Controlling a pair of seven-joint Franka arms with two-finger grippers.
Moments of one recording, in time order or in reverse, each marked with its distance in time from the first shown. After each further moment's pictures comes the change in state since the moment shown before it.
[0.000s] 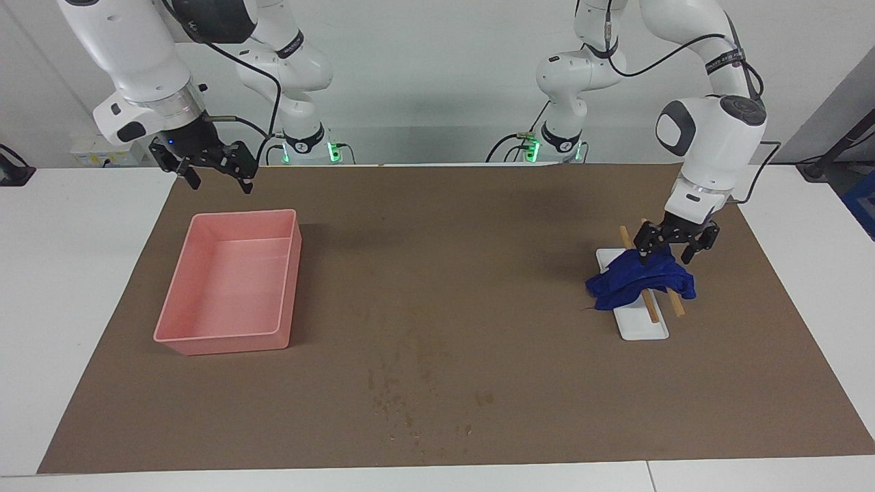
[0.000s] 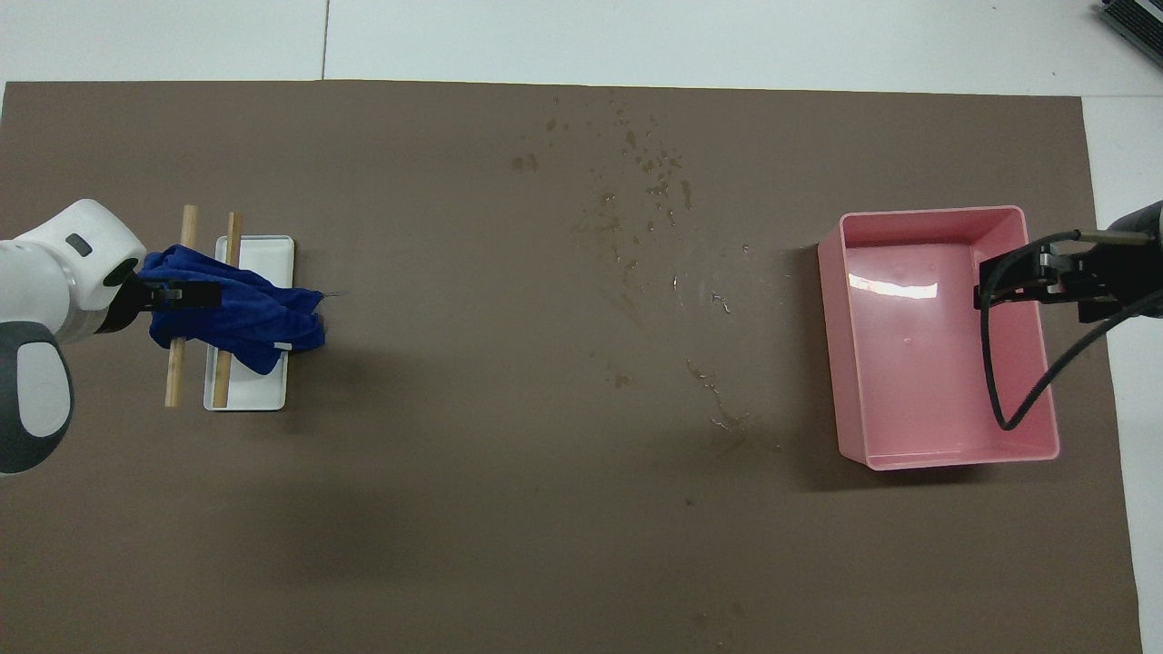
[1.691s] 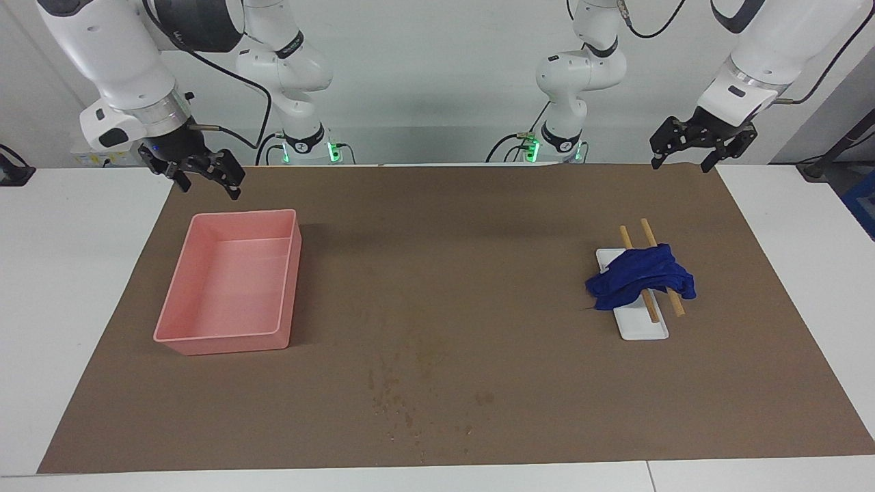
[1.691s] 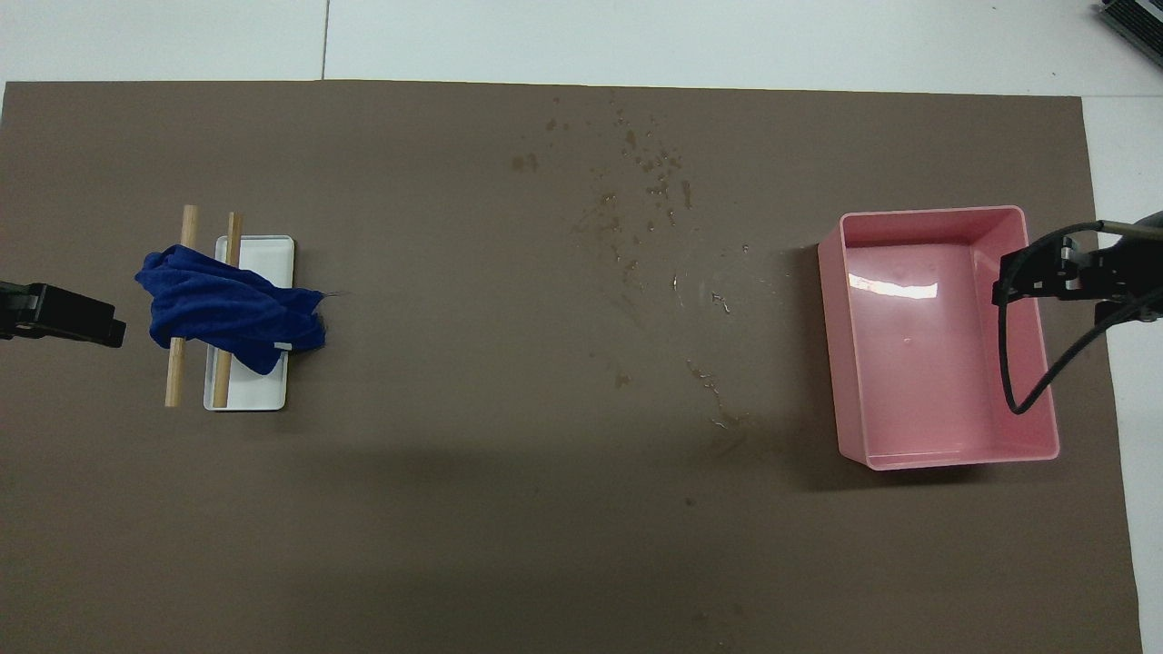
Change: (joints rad) left arm -0.039 -0.041 -0.011 0.563 -0.001 -0.897 0.012; right arm -0.027 0.001 -0.013 -0.022 0.000 0.018 0.043
